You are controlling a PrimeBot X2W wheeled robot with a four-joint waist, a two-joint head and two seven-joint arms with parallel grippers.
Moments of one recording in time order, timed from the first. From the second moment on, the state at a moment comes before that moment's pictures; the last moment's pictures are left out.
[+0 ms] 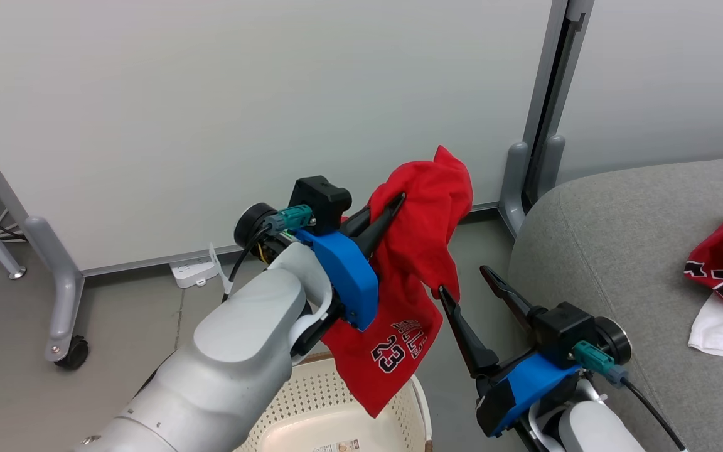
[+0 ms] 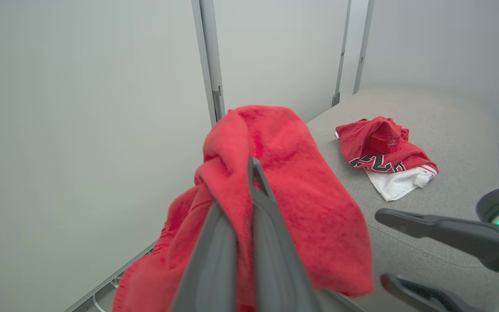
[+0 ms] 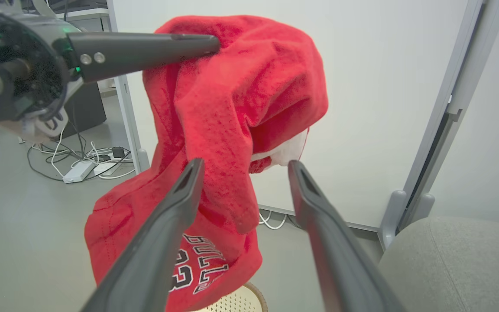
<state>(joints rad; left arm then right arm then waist) -0.92 0.05 -0.99 0.81 -0.77 -0.13 -0.17 -0.22 -0.10 0.32 0.23 0.13 0.13 -0.07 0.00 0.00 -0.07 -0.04</state>
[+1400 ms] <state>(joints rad) -0.96 0.05 -1.20 0.88 -0.97 -0.13 -0.25 -0.51 -0.12 0.59 0.61 0.35 0.13 -0.08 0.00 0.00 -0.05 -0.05</state>
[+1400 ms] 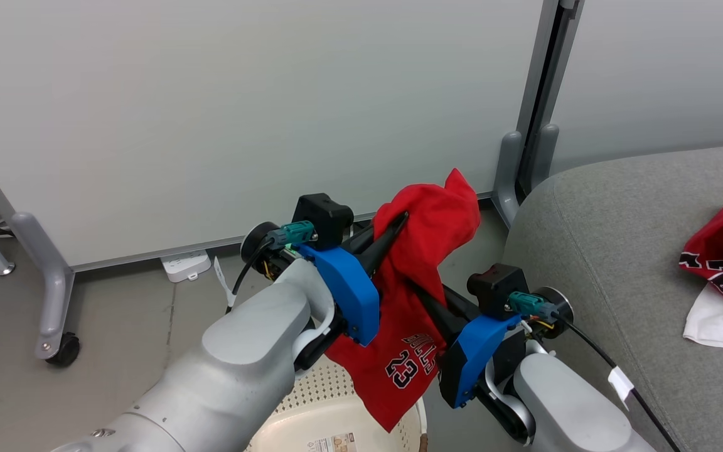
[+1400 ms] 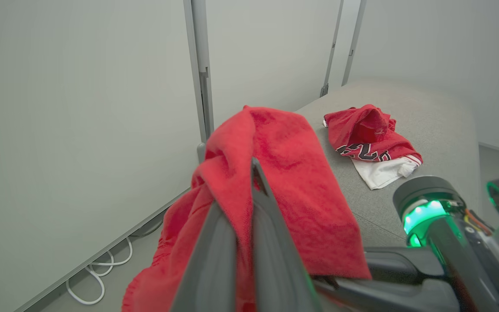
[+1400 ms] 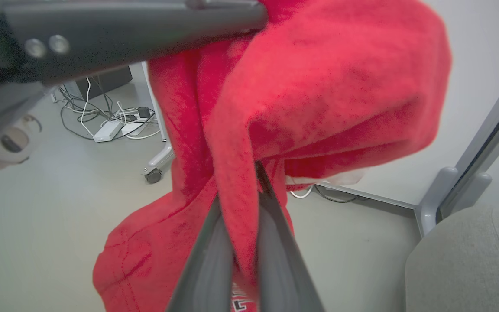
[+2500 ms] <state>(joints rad) -0.55 0.23 -0.83 0.50 -0.71 -0.05 -0.26 -0.54 -0.15 0.61 0.63 0.35 0.13 -0.12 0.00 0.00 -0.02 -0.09</state>
